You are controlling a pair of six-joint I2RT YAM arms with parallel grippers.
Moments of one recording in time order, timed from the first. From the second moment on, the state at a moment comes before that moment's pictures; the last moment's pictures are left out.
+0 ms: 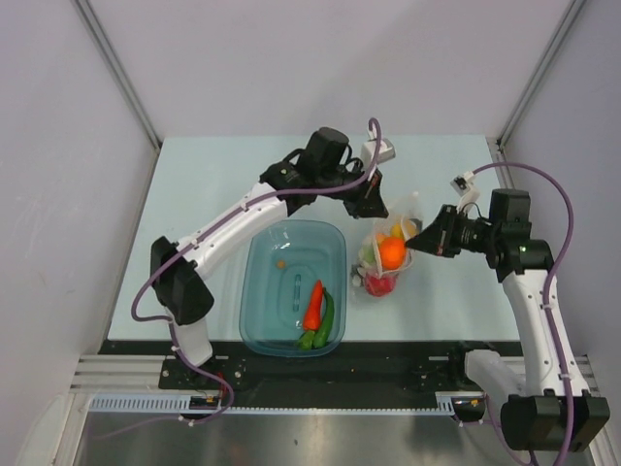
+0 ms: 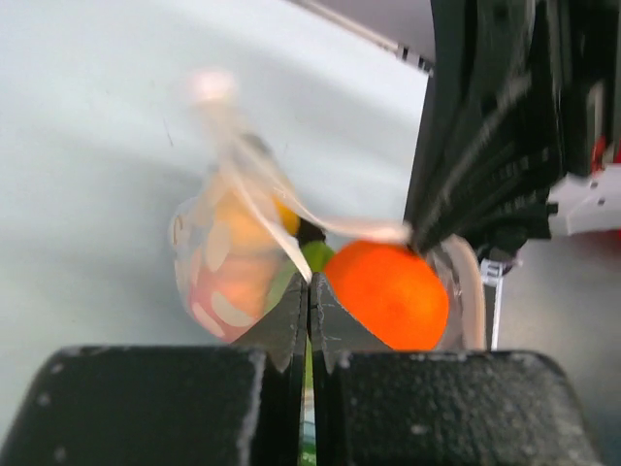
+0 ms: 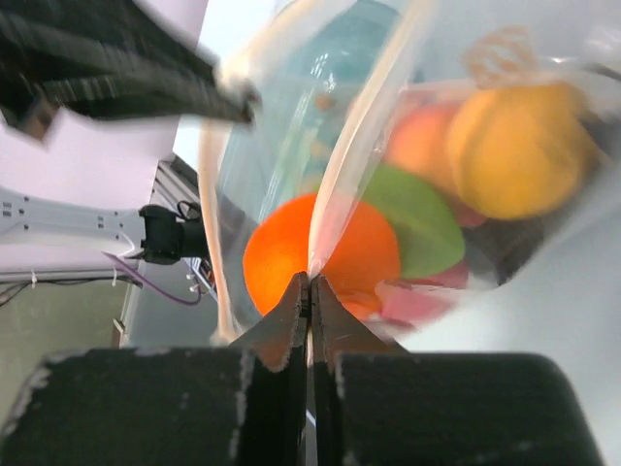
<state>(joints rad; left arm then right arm) -0.81 1.81 1.81 -0.55 0.62 -0.03 -0.03 0.98 1.03 -0.76 -0.89 0.28</state>
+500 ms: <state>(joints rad) -0.79 1.95 1.85 -0.49 0.74 -0.23 0.14 0.96 0.89 -0.54 -0.75 0.43</state>
